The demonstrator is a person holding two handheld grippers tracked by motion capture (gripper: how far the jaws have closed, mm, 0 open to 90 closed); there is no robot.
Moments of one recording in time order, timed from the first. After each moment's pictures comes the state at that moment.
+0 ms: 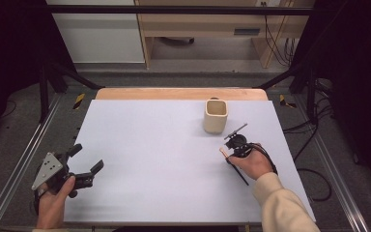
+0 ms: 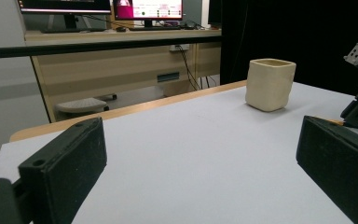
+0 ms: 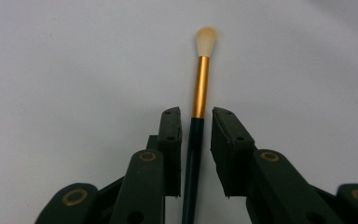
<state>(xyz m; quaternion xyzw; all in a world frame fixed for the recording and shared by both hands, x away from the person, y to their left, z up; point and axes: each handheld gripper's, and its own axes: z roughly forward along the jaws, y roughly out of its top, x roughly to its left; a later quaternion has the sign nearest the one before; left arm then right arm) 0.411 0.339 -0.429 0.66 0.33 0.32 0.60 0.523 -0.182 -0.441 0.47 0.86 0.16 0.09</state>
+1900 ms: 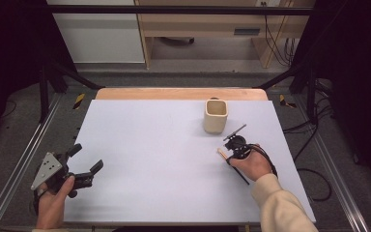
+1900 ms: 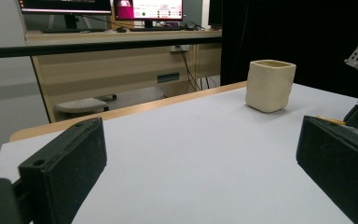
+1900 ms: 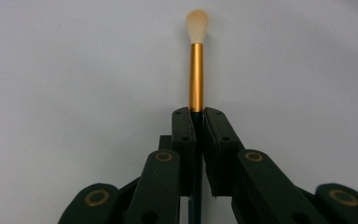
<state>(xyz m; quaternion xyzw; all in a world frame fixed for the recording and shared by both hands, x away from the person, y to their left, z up) 0.411 0.339 -0.429 0.66 0.33 0.32 0.60 0.521 -0.180 -0.443 0.47 0.87 0.16 0.07</state>
